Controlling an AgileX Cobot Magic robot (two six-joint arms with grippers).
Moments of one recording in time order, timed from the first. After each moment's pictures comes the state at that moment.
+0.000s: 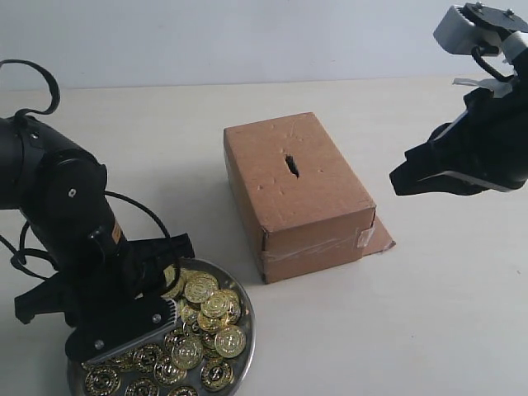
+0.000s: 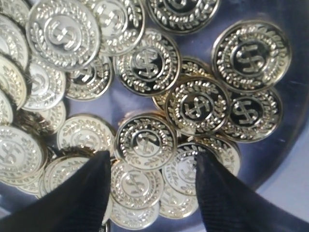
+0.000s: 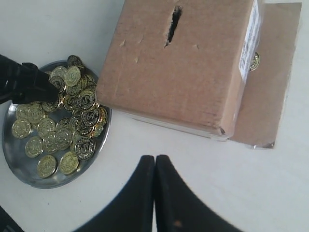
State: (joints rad) left arm -0.69 1.75 -0.82 0.01 0.68 2.06; right arm 0.25 1.22 -0.80 0.66 0.82 -0.57
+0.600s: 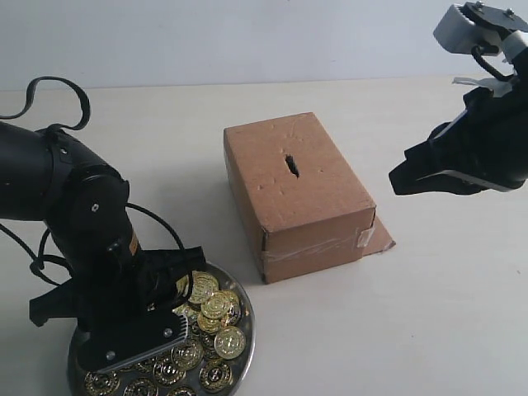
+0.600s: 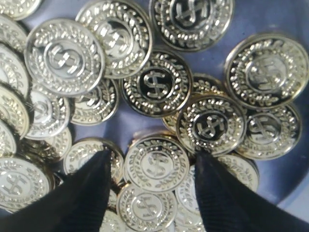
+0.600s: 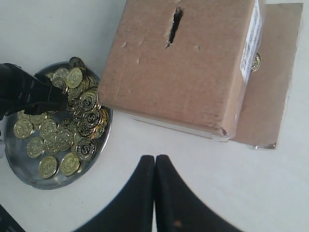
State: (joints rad) left arm -0.74 1.79 -0.84 0.04 0.66 2.06; right arm 0.25 1.22 -0.80 0.67 0.82 -0.57
